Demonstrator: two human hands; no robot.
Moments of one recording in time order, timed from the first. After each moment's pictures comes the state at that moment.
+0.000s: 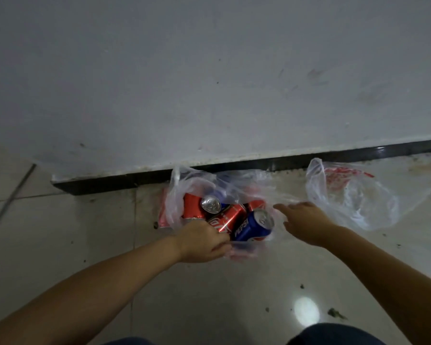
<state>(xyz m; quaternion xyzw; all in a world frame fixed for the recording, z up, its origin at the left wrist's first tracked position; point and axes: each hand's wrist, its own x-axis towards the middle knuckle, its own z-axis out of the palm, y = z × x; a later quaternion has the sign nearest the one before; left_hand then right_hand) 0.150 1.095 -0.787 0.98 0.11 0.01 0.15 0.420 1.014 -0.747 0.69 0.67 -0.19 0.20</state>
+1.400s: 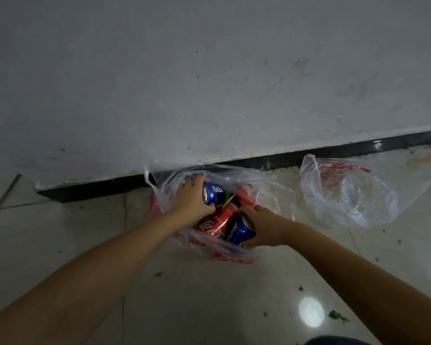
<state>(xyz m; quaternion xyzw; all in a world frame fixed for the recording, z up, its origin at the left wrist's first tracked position) 0.193 1.148 -0.777 0.80 0.52 -0.02 0.30 0.372 1.035 -0.764 0.66 0.64 -0.40 0.05</state>
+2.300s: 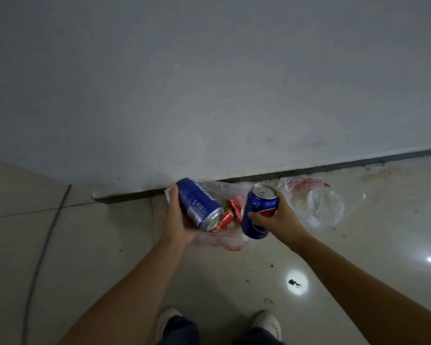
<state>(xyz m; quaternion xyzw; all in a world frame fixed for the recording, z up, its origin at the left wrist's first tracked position) 0.172 1.108 -0.550 0.04 0.51 0.33 0.79 0.380 1.013 -0.533 0.75 0.32 -0.49 -0.31</state>
